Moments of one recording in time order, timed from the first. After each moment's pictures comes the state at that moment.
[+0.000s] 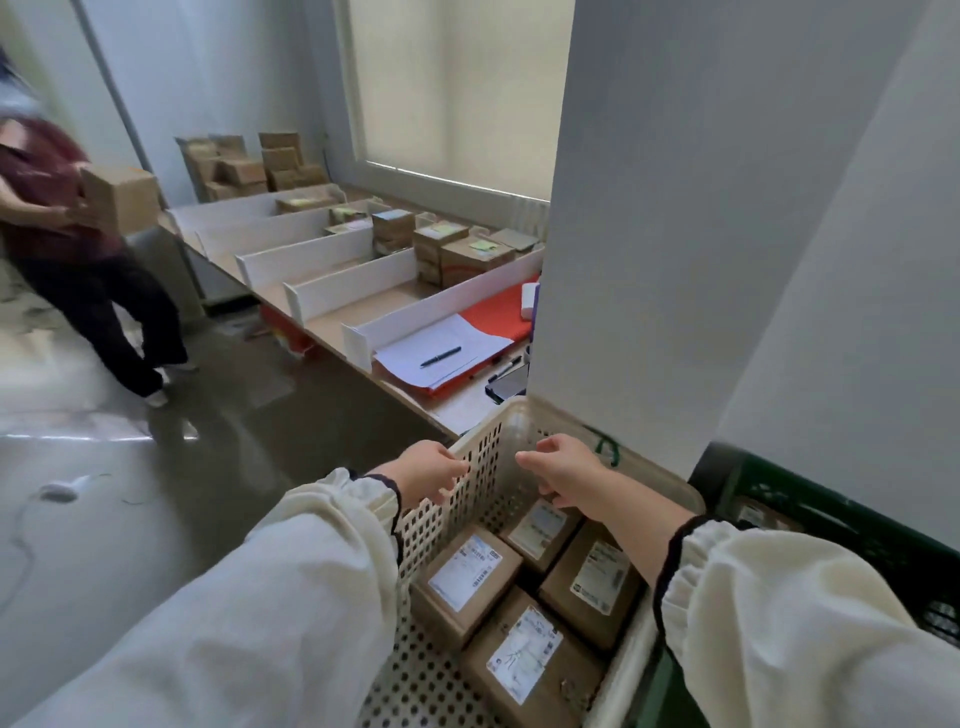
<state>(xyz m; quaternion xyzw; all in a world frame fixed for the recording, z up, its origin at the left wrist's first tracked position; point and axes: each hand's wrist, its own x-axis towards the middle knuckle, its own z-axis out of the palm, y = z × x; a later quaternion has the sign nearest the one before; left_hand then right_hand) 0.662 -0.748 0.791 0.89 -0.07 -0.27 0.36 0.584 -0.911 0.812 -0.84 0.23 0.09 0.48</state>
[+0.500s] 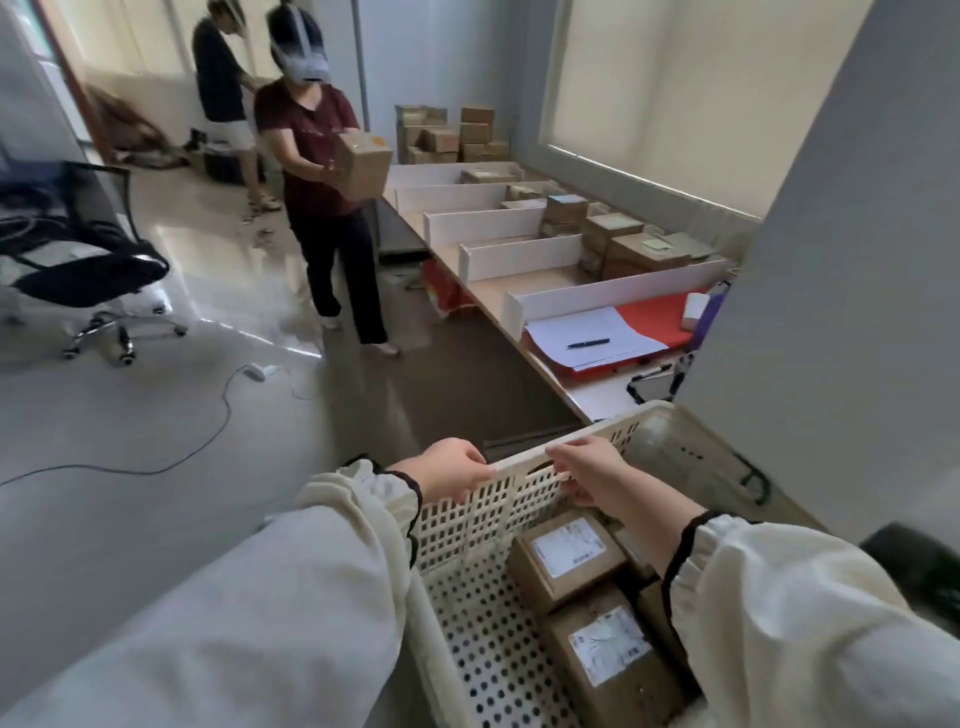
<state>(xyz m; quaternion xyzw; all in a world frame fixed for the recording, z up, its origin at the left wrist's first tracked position) 0.589 -0.608 0.778 0.90 0.03 -0.22 0.38 0.599 -0.786 0.789 -0.83 0.19 0.17 0.50</state>
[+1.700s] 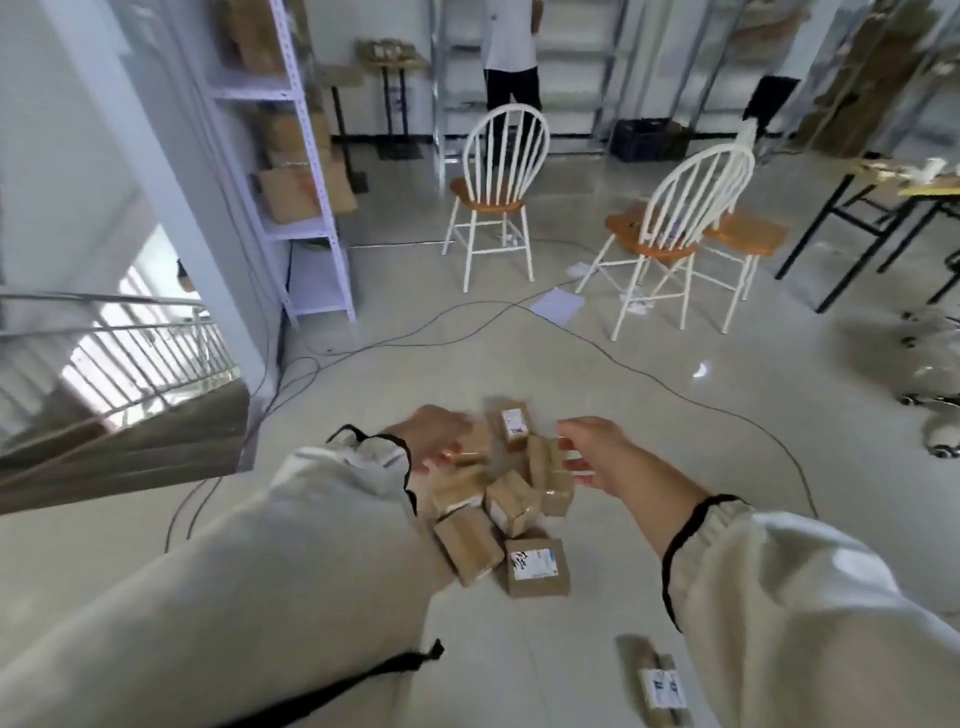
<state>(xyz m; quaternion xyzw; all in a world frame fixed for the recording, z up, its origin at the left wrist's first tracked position) 0.015 -0.064 0.746 0.39 0.74 0.20 0.52 0.209 -0.022 0.744 -0.68 -0.43 0.56 0.19</state>
